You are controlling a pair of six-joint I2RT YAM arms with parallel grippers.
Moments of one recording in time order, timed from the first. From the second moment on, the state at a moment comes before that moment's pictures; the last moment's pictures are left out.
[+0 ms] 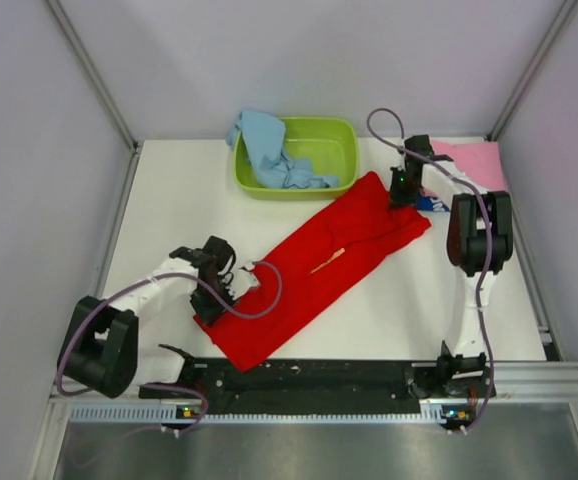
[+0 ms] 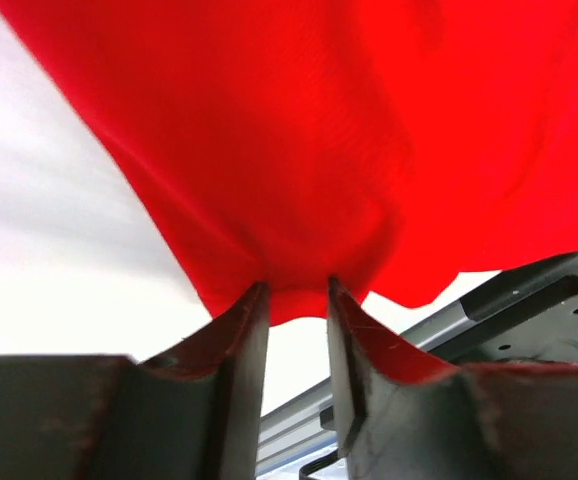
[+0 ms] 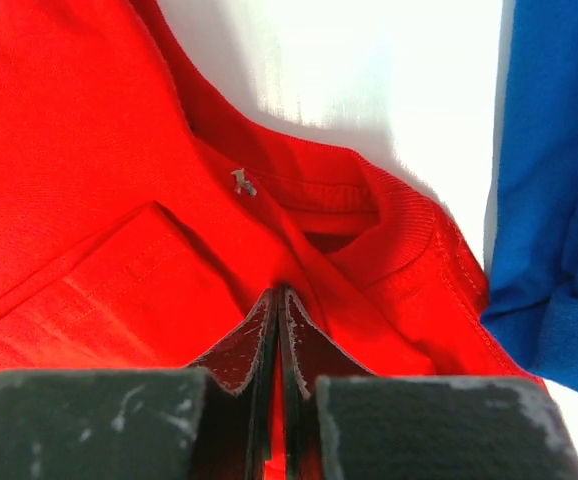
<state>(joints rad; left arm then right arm) -0.39 1.33 0.69 -0.91 0.06 0.57 0.10 2.15 1.66 -0.61 -0.13 0.25</state>
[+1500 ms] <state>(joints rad) -0.13 1.42 0.73 -0.89 0.20 0.55 1.41 1.92 1.11 0.02 -0.32 -0.48</state>
